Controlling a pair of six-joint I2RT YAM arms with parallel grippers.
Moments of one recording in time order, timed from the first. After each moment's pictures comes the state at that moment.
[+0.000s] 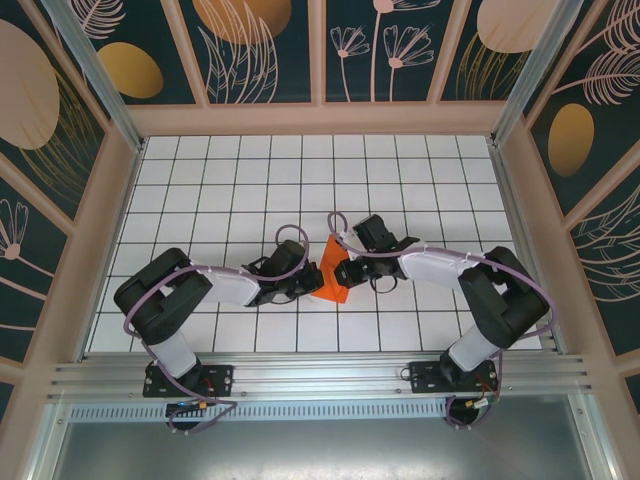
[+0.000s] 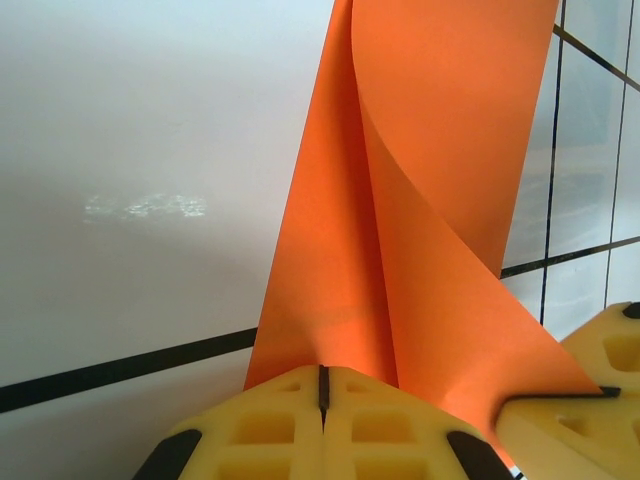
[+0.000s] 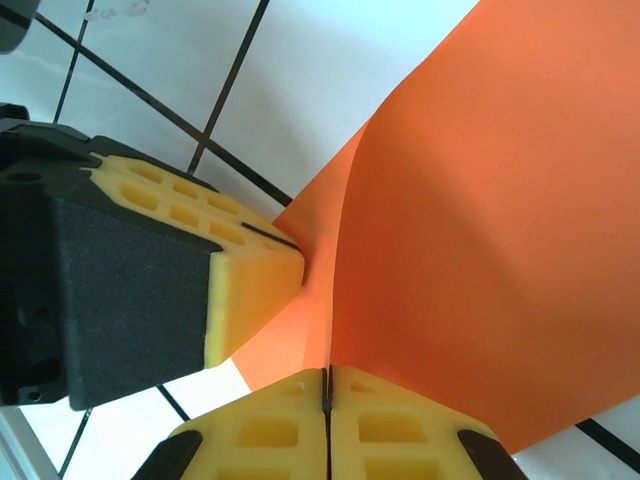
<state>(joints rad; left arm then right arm) -0.81 1.72 0.64 0.27 0.19 -1.03 0.66 1.58 0.79 -0.26 -0.44 0.25</state>
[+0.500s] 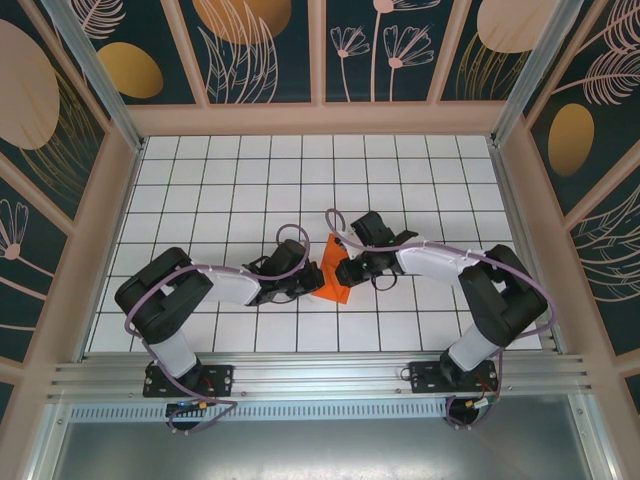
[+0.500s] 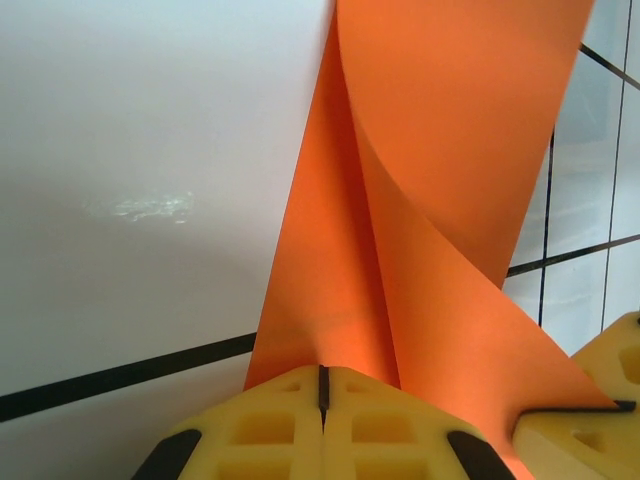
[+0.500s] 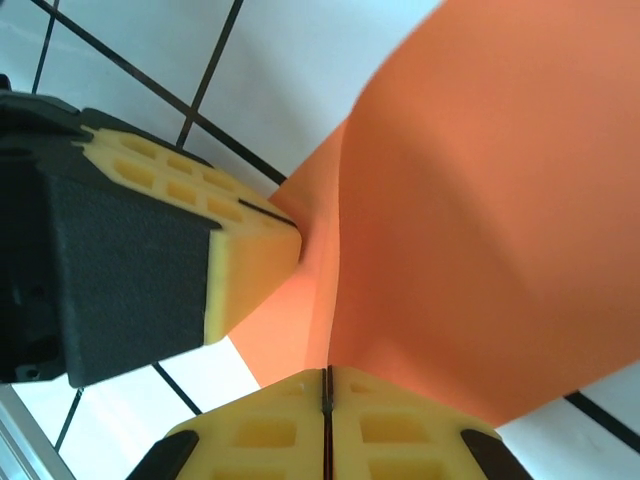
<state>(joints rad) -0.81 1.72 0.65 0.26 0.20 -1.02 0.66 1.60 0.86 -0.37 -0.42 0.21</state>
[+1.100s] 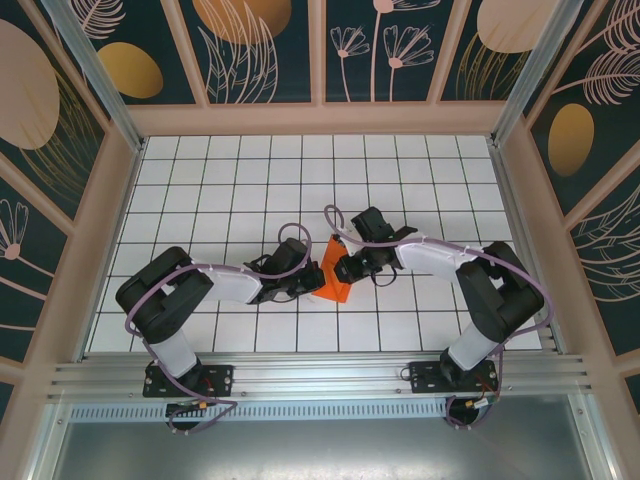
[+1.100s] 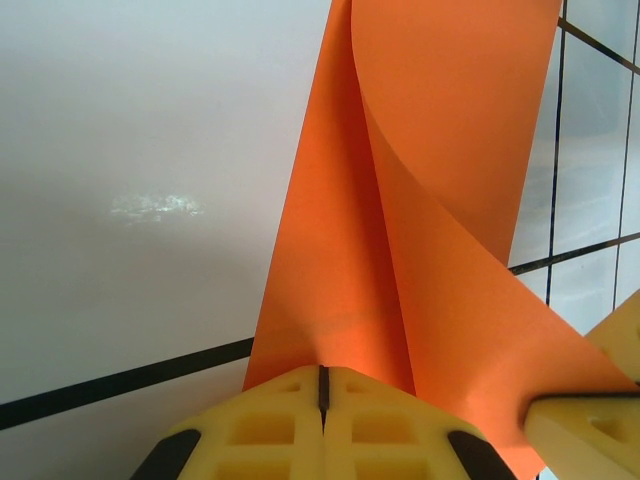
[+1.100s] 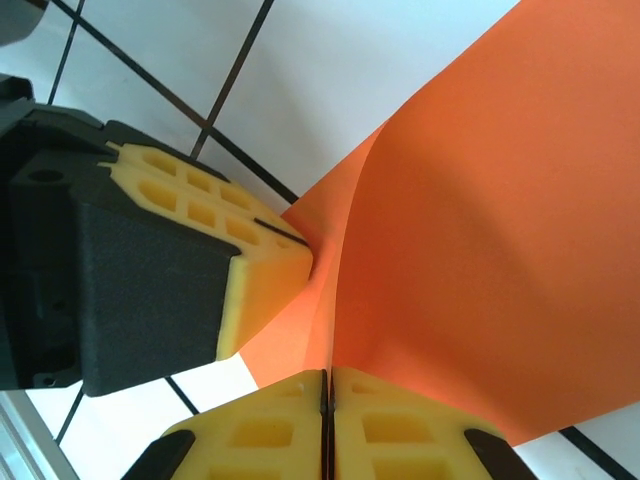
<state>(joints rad) -0.81 1.73 0.67 0.23 0.20 -1.00 0.64 1.62 0.88 -0.39 -0.46 0.15</state>
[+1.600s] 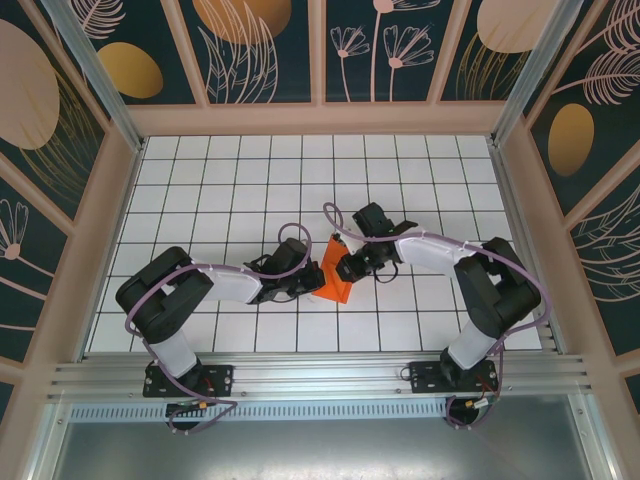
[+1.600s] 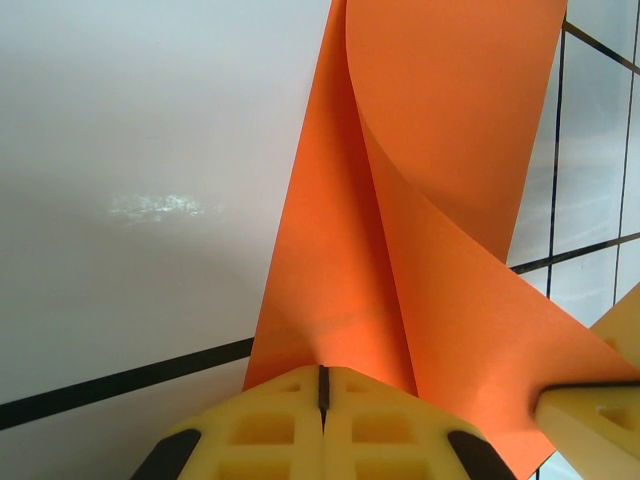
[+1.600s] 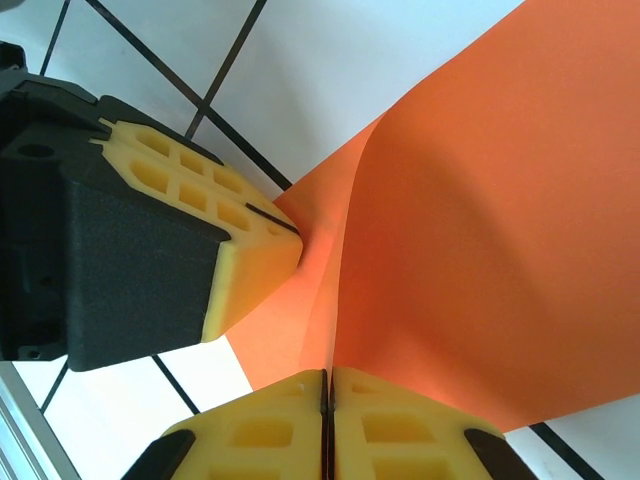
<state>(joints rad) -0.81 1.73 0.67 0.23 0.20 -1.00 0.61 1.65 0.93 -0.46 -0.48 0.04</state>
